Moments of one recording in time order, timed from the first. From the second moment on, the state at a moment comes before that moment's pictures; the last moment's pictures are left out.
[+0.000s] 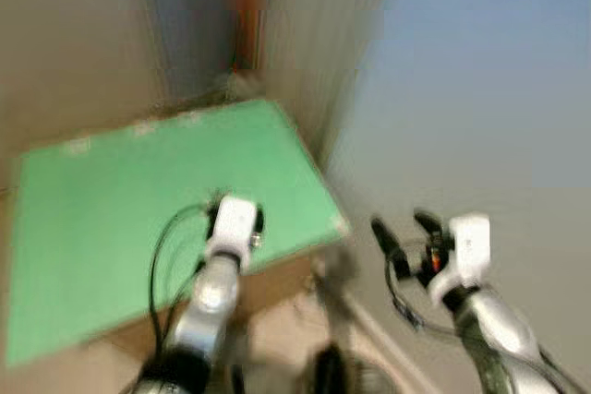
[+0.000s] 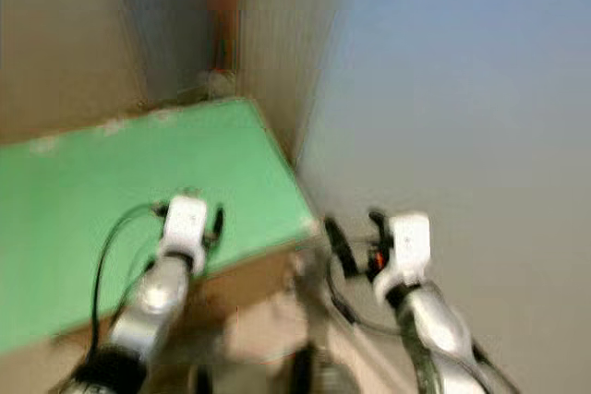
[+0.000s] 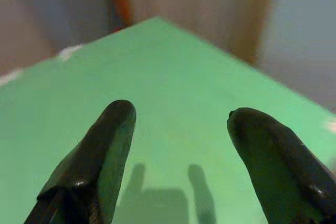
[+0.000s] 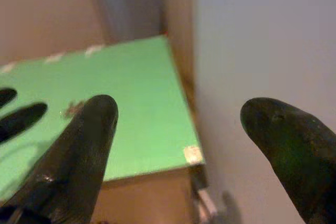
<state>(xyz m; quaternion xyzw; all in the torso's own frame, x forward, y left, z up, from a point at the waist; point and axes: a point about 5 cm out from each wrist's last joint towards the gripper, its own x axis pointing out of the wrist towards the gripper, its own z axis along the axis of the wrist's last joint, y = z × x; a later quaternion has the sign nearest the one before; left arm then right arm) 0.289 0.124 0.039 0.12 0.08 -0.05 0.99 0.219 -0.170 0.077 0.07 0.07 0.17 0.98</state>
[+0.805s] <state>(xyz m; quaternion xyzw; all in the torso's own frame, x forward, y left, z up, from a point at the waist) 0.304 0.134 0.044 0.15 0.08 -0.03 0.99 0.229 -0.161 0.065 0.09 0.09 0.16 0.98</state>
